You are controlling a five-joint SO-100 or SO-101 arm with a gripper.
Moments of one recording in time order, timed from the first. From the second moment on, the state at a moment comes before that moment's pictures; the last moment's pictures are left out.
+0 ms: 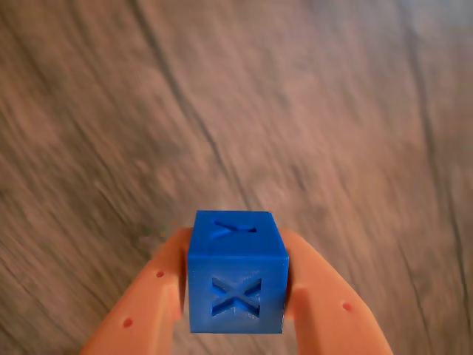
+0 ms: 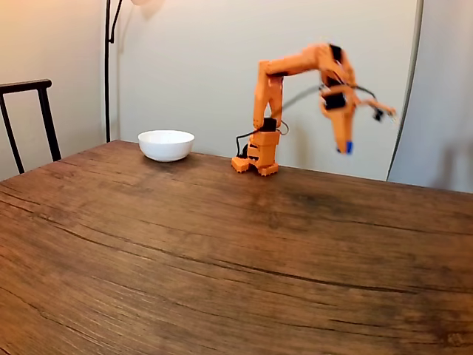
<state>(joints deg) -39.9 102.1 85.2 79.1 114.9</state>
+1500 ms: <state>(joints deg) 61.6 132.4 93.1 88.9 145.2</state>
